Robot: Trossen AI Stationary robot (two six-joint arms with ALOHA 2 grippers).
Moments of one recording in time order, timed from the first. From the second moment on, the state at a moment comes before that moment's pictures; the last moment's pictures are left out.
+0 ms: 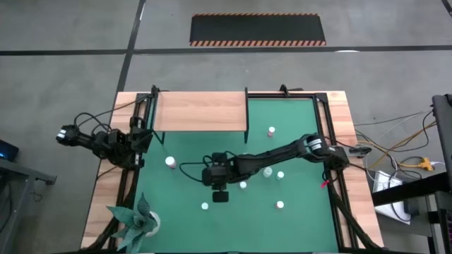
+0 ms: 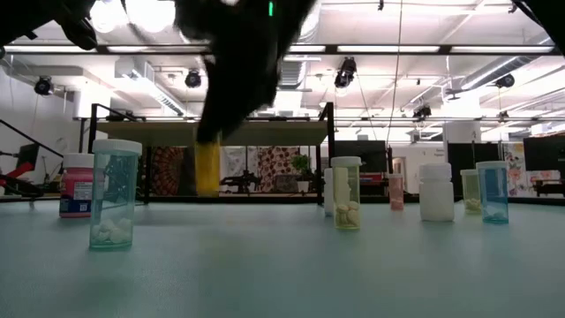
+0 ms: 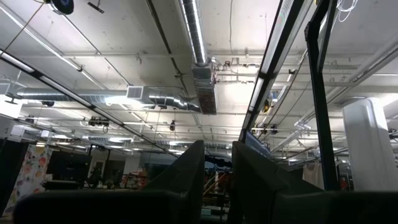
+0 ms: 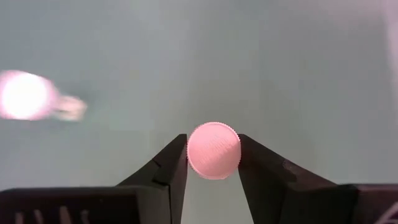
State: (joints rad) left arm -0.34 0.19 0.03 0.88 -0.40 0.25; right arm 0.21 2.22 1.94 -0.74 0.14 0.10
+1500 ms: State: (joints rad) left arm -0.34 0.18 0.03 0.88 -0.40 0.24; right arm -0.48 2.17 2.35 -1.13 0.04 -0.06
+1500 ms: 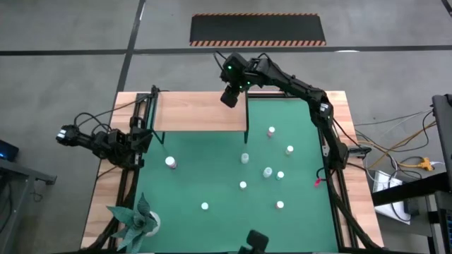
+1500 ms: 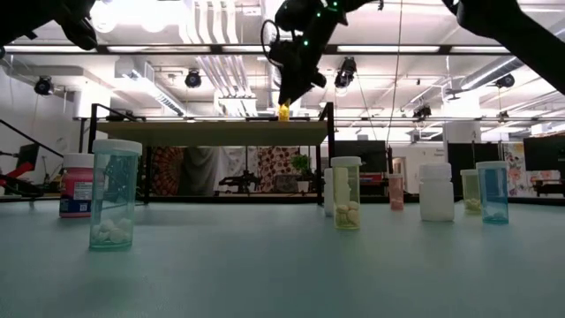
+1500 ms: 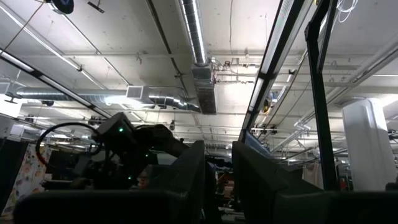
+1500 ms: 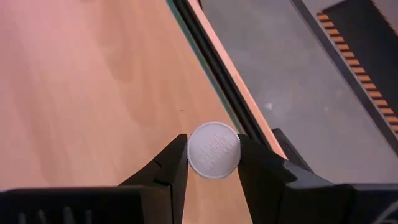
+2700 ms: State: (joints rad) left arm -0.34 0.18 0.03 0.88 -0.40 0.24; right arm -0.39 2.20 2.35 -1.22 0.00 -0.04
